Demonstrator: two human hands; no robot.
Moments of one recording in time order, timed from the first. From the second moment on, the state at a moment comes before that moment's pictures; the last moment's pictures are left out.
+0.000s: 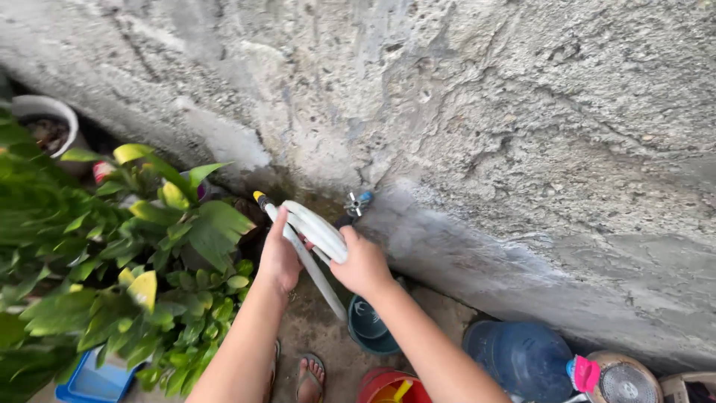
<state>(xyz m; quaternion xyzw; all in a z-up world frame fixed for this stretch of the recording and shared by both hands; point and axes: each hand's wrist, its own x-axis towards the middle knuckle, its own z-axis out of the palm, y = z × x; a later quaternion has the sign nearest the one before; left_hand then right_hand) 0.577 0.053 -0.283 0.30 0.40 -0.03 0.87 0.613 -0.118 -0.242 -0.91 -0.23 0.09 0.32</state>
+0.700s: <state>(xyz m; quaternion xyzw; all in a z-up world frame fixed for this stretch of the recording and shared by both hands) 0.237 0.039 -0.303 0.61 0.46 -0.06 0.64 0.299 -0.143 -0.273 -0.88 -0.27 0.17 0.36</state>
